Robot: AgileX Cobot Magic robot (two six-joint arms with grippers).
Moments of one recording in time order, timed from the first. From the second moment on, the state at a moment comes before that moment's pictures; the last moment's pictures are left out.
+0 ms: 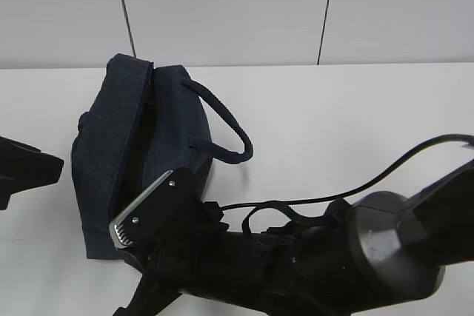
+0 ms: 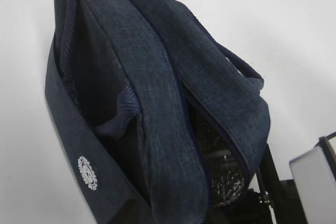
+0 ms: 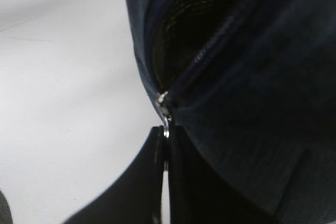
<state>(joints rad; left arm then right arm) -0.30 0.96 -0.61 -0.55 0.58 0.52 0.93 2.00 -0.87 -0.11 -0.55 0.09</state>
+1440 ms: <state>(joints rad) -0.30 1.08 -0.58 -0.67 0.54 0.73 0.93 1.84 -0.90 -0.14 -0.29 0.06</state>
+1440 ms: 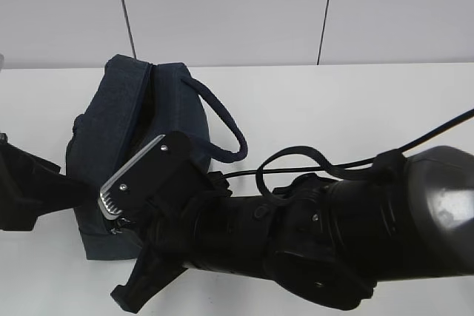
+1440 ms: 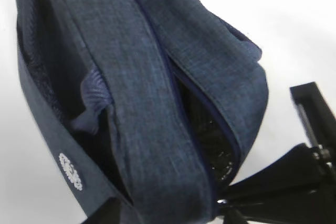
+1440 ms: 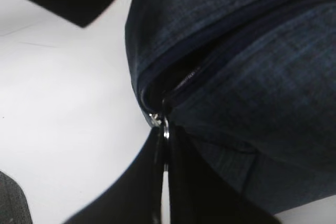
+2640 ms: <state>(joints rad) -0.30 1.23 -0.39 -1.50 0.36 1.66 0.93 1.84 -0.90 -0.14 -0.27 0.08</state>
